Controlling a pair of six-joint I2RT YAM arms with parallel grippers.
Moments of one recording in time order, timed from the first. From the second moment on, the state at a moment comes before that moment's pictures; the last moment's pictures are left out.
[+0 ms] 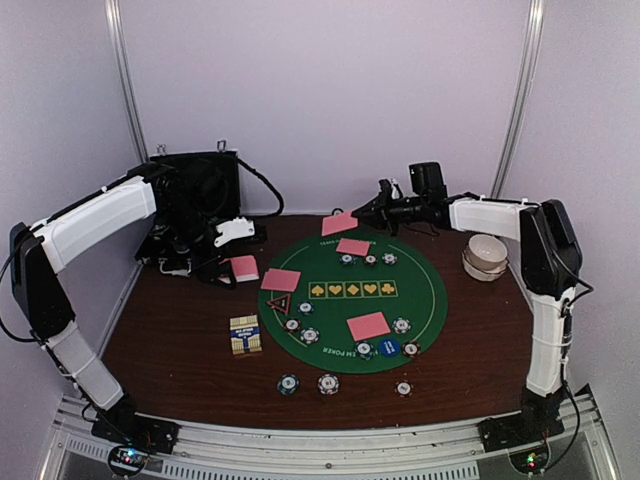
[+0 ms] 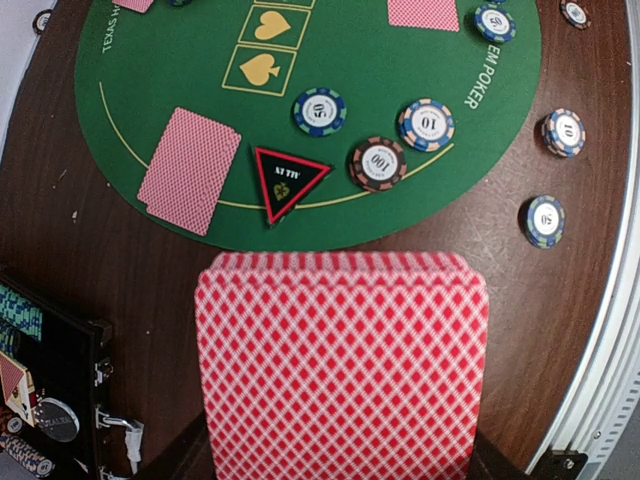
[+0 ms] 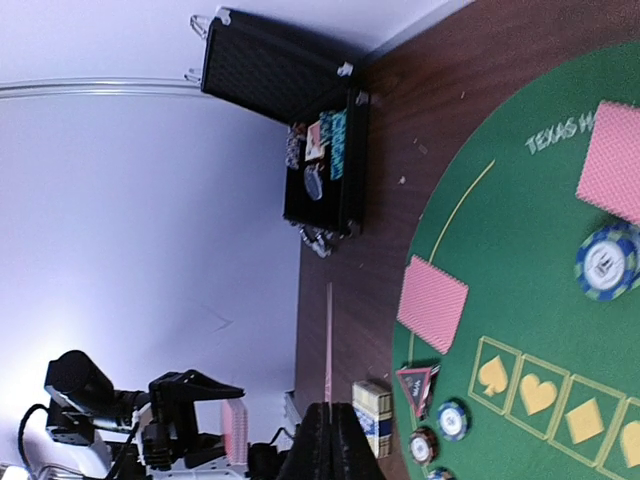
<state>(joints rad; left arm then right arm) -0.52 1.64 1.57 -1.18 0.22 0.76 0.41 2.06 1.58 0.05 -0.79 1.07</state>
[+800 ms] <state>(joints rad) -0.52 1.64 1.57 -1.18 0.23 0.77 0.34 2.45 2.10 -0.40 -0.52 0.72</state>
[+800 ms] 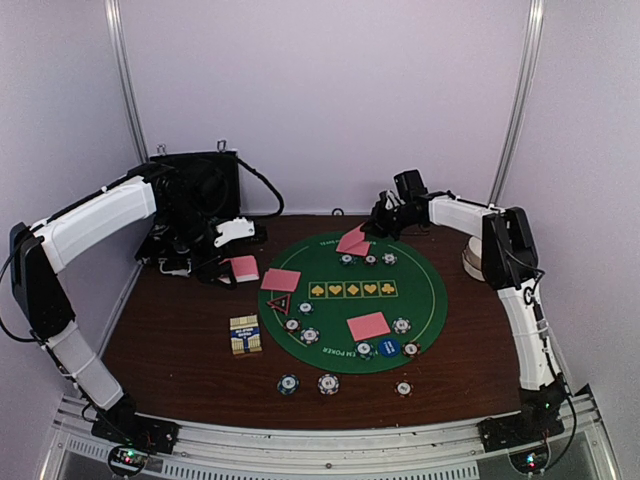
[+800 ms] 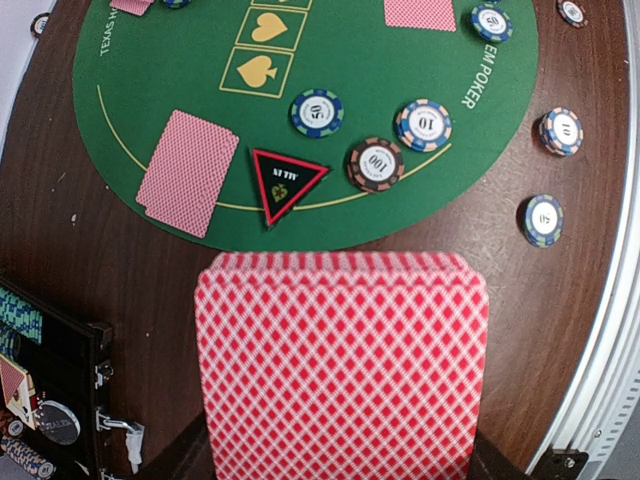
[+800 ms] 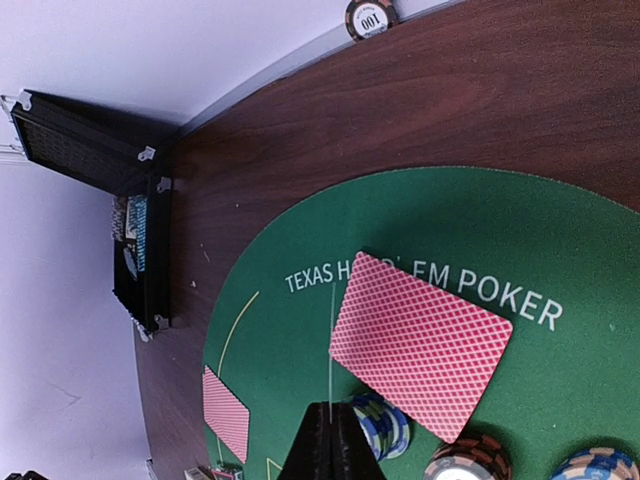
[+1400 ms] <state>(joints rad) -0.52 1.64 1.57 -1.18 0.23 0.77 0.33 2.54 2.17 -0.38 -0.49 0.73</state>
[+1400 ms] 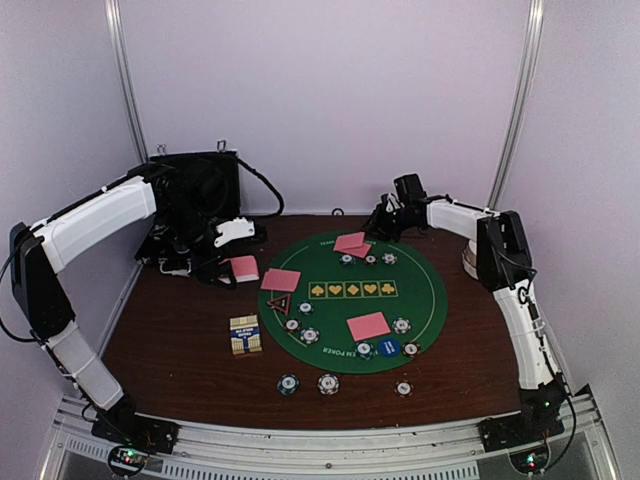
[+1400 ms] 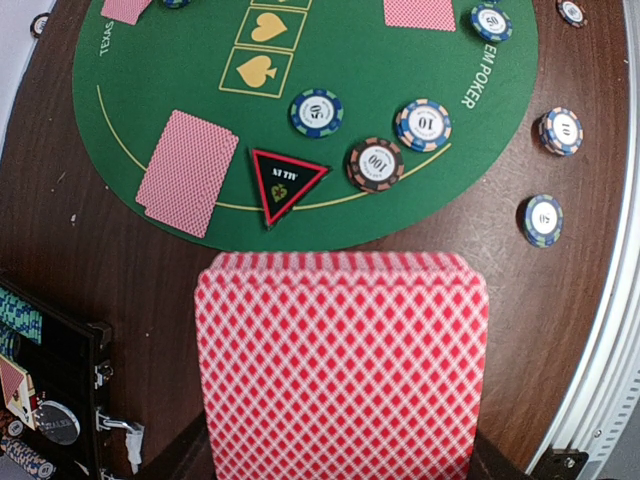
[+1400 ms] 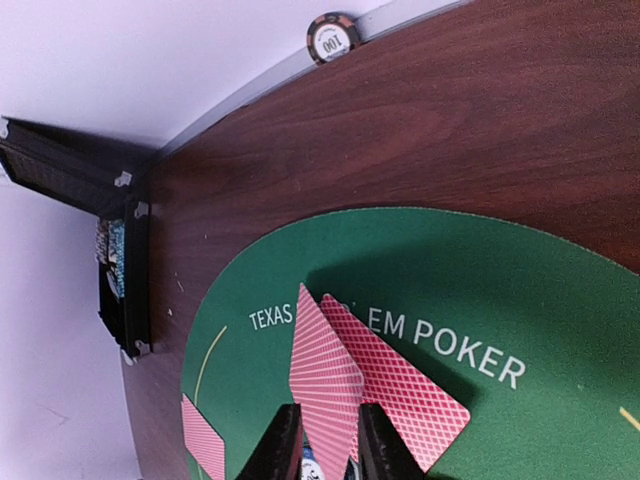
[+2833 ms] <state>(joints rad) -0.52 1.65 1.60 -1.18 0.23 0.77 0.82 2.03 1.40 0.42 -0.62 1.18</state>
